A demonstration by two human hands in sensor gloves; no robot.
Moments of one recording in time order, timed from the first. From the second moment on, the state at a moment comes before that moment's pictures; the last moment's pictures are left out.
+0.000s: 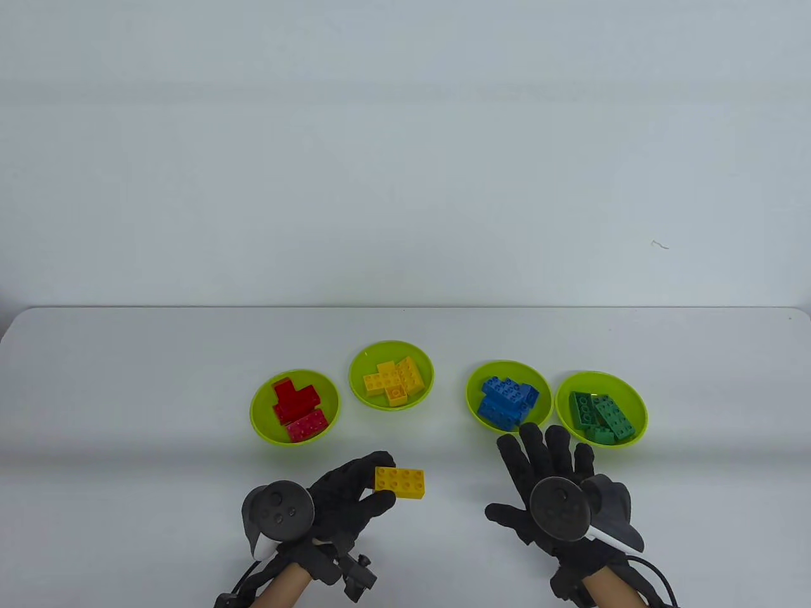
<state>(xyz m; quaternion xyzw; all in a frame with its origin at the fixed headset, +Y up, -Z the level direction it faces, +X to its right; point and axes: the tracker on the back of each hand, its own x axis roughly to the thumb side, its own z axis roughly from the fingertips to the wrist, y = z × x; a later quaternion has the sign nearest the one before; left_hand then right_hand) -0.156 -0.711 -0.334 0.11 -0.27 0.47 0.83 0.174 -0.685 -0.318 0.19 -0.01 0.97 0.12</state>
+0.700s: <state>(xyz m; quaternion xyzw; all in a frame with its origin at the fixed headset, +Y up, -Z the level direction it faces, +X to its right) -0.133 -0.680 -0.433 0.14 -0.17 0.31 0.92 0.185 -0.674 -0.317 0.18 -0.02 0.97 0.15</state>
